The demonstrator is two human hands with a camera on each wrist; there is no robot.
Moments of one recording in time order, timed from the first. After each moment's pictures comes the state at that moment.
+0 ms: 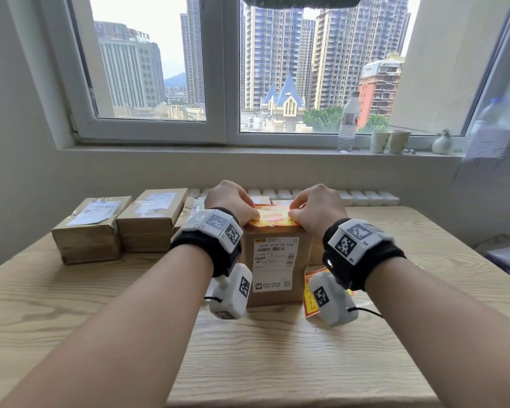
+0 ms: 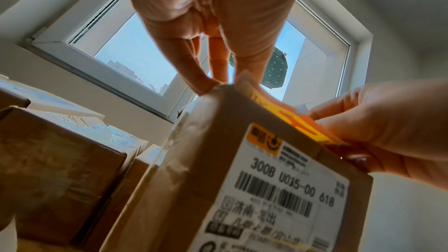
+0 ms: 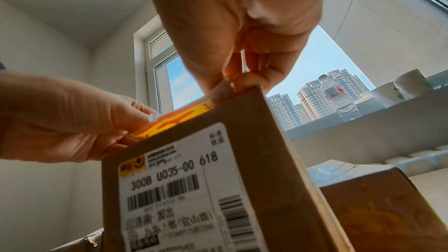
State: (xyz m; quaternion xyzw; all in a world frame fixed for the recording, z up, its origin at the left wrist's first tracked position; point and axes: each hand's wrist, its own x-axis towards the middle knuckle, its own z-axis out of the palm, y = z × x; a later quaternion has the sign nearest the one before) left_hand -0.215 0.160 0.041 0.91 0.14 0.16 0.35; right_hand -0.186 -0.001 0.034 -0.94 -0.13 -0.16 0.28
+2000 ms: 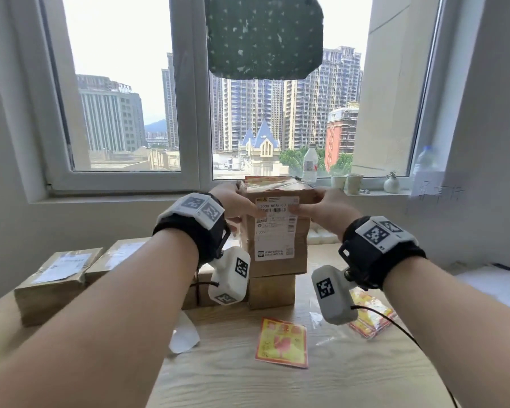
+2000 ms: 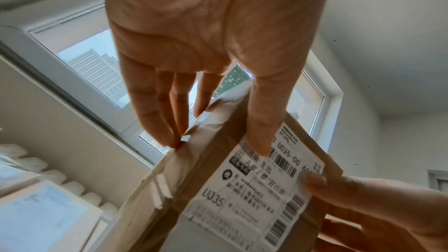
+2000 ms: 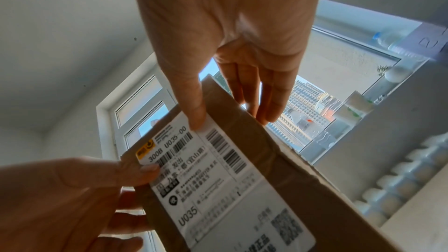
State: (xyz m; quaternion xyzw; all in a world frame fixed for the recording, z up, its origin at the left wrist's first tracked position) left_hand -0.213 0.111 0.140 0.91 0.02 0.05 0.42; right_hand -0.198 -0.085 0.118 -0.84 -0.13 -0.11 0.51
